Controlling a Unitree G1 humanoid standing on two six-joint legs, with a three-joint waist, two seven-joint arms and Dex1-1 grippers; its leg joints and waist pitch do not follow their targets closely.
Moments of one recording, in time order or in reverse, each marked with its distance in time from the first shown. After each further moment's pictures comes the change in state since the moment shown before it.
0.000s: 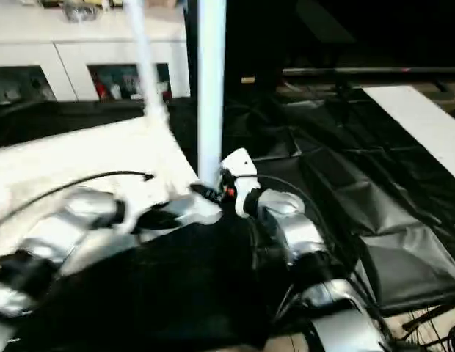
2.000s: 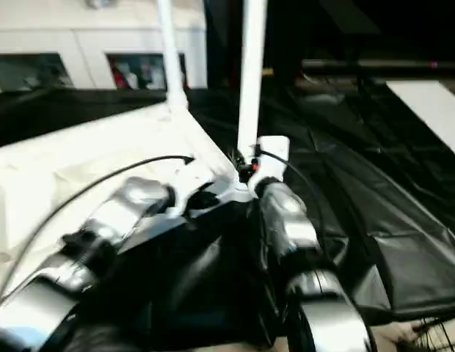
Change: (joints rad) left arm -0.112 -0.260 0.031 0.143 0.015 -0.006 0.268; right arm -0.014 0.141 -0.290 0.075 0.148 -0.086 -0.453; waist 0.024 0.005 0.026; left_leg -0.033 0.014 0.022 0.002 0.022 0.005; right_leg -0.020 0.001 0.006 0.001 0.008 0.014
